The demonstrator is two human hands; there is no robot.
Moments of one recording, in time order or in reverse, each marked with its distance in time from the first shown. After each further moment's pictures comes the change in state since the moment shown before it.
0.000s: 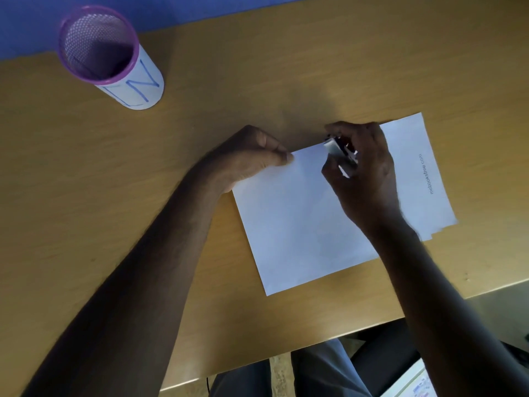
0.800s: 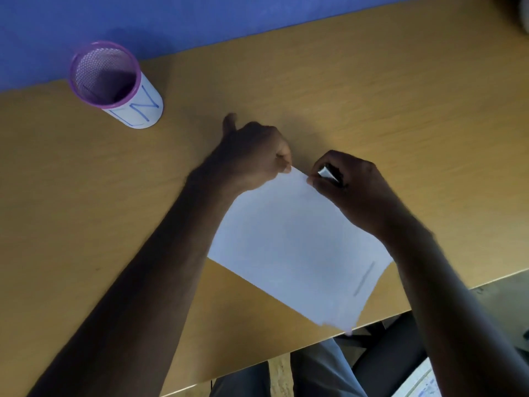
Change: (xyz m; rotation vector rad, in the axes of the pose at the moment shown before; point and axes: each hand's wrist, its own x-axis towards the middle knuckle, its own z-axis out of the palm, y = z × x) left_hand -0.030 0.055 -0.001 0.851 0.080 0.324; right_hand 0.002 -0.005 -0.033 0.045 -0.395 0.154
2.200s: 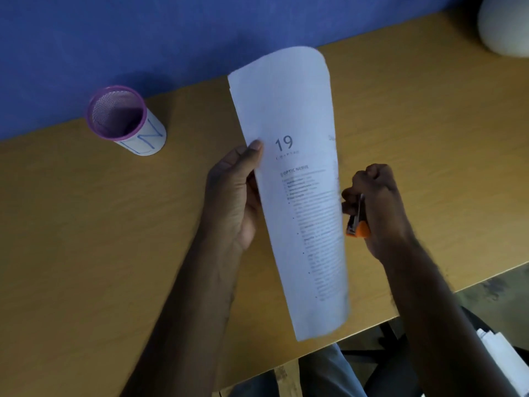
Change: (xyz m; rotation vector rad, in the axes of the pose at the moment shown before) left_hand -0.049 0.036 0.016 -1.692 0.436 -0.383; right_hand -0.030 -0.009 -0.014 1.070 0.392 0.475
